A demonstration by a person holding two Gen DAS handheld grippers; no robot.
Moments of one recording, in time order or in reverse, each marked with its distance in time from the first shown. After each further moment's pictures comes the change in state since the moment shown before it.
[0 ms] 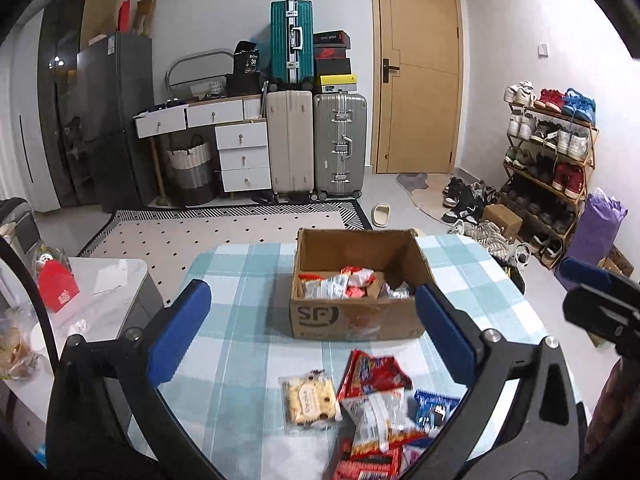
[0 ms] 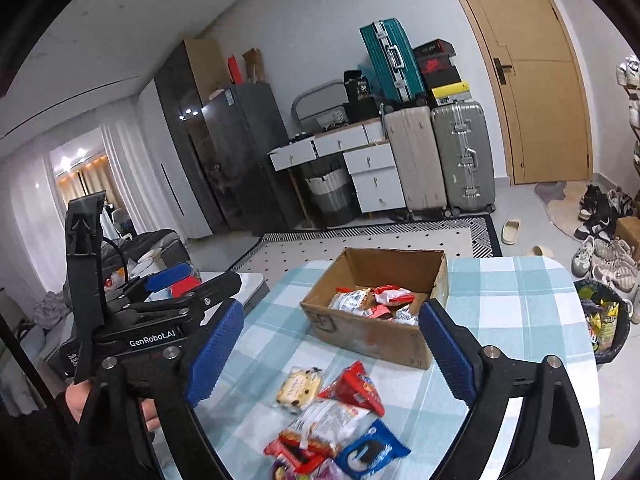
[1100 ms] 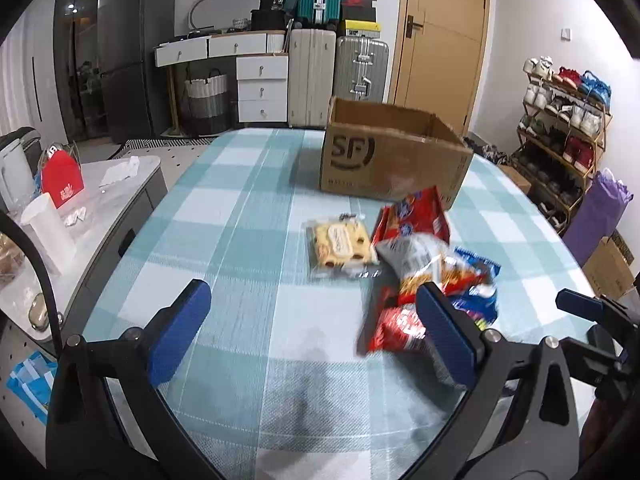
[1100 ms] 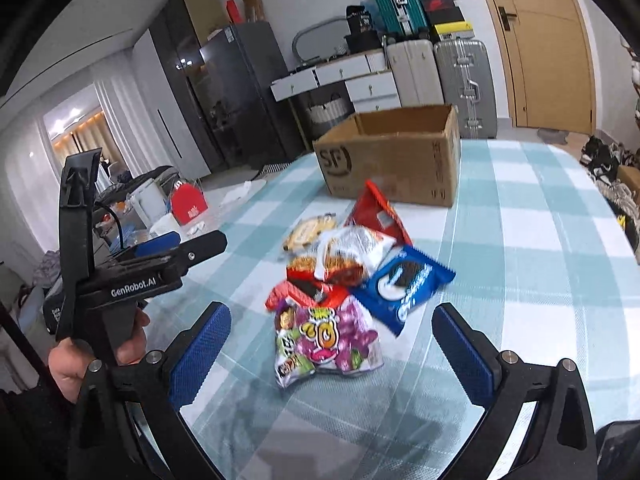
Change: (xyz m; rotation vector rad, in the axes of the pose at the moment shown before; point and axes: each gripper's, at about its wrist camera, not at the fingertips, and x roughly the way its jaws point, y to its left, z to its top) left arm -0.001 0.041 -0.188 -0.102 0.189 0.016; right arm 0.019 0.019 -0.180 0.020 0.239 0.005
